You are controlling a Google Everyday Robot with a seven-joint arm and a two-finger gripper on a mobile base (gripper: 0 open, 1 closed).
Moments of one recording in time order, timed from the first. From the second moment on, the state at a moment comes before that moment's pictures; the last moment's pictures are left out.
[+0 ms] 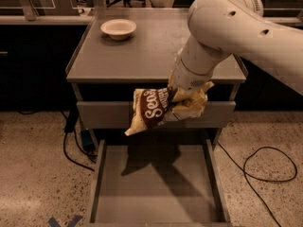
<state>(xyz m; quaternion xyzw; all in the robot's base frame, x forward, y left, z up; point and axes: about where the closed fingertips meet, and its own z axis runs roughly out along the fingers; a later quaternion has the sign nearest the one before) 0.566 -0.069 0.837 -0.77 0.61 -0.04 0.19</state>
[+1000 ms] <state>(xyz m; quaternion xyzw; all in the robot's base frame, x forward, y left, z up) 0.511 -0.077 0.779 -0.77 0.60 0.02 0.21</state>
